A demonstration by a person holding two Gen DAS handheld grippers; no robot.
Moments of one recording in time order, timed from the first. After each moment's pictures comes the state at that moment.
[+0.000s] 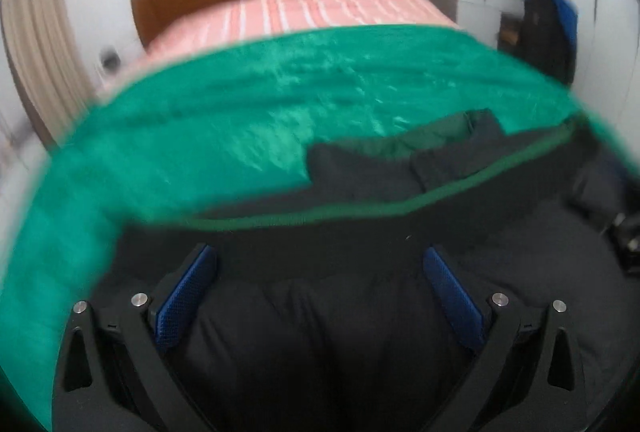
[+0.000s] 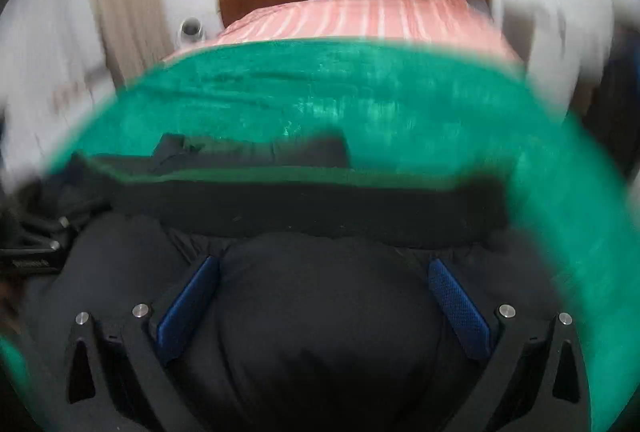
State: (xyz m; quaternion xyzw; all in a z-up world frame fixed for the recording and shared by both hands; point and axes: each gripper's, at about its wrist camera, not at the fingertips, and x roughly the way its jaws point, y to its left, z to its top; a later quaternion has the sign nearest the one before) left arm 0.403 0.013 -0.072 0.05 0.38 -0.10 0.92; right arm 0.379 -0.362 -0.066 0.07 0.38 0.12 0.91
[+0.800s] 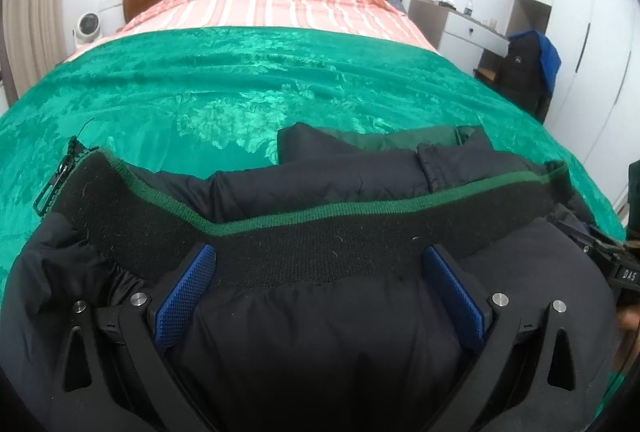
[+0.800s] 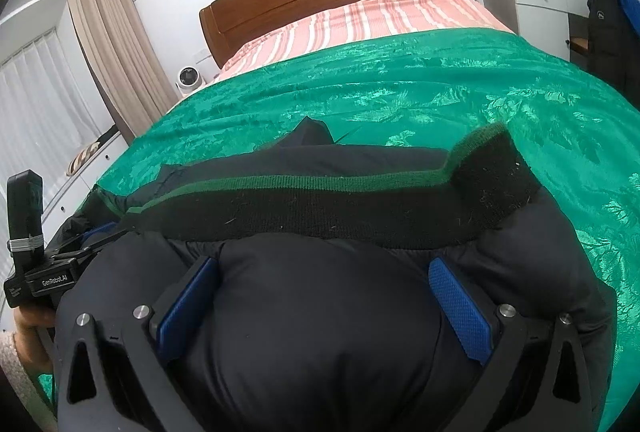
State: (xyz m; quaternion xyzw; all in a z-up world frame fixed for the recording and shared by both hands) left arm 0.422 0.021 -0.108 -0.01 0.37 -0.15 0.92; right arm 0.379 -0.379 -0.097 0.14 0.36 0.13 0.92
